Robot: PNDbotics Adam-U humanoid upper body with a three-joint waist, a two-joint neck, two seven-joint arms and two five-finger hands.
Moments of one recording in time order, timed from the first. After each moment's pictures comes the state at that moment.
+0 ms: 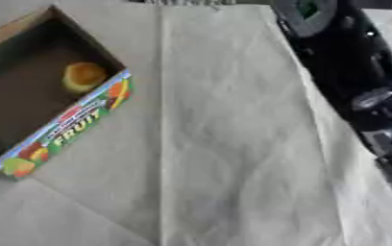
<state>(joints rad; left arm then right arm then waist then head) -0.53 0.37 0.02 -1.98 0.03 -0.50 0.26 -1.11 -0.60 0.28 -1.44 0.31 -0.33 0.14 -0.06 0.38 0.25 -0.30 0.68</state>
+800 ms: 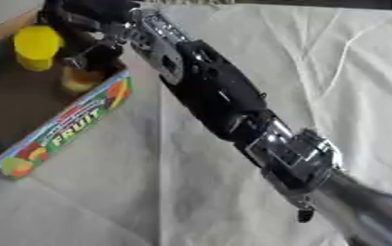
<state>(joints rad) -0.59 0.38 -0.03 -1.98 0.09 -0.54 0.19 -1.14 -0.30 0.36 -1.05 0.81 -0.55 0.11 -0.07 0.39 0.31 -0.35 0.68</state>
